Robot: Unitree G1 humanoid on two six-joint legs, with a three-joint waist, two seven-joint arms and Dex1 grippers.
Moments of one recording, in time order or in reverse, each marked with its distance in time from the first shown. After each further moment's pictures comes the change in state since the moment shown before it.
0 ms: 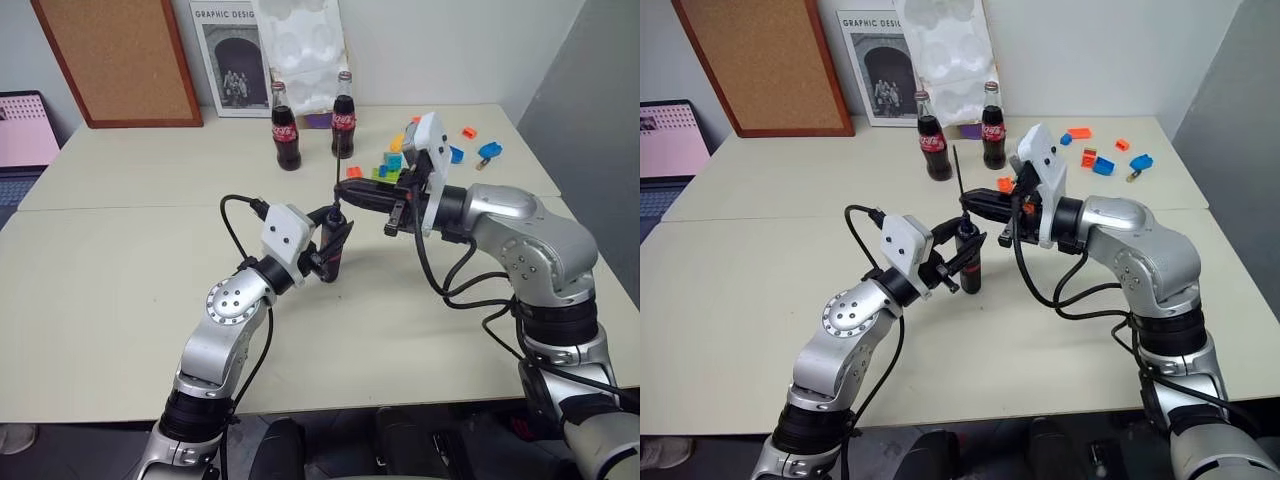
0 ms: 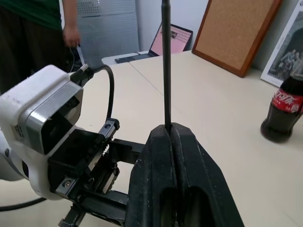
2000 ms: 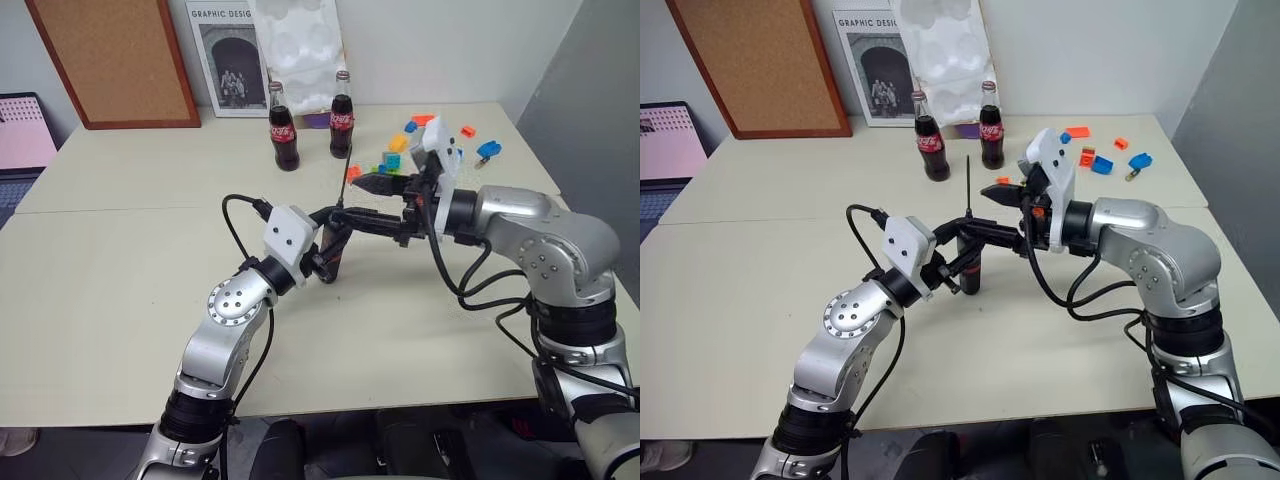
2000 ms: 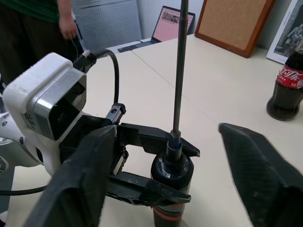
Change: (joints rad) left arm 0.000 0.004 -0.012 -0.006 0.014 -0.004 0.001; right arm -0.002 -0.078 -0.019 -0.034 0.077 0.067 0.007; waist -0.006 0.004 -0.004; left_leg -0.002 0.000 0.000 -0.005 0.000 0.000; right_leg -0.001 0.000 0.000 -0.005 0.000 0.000
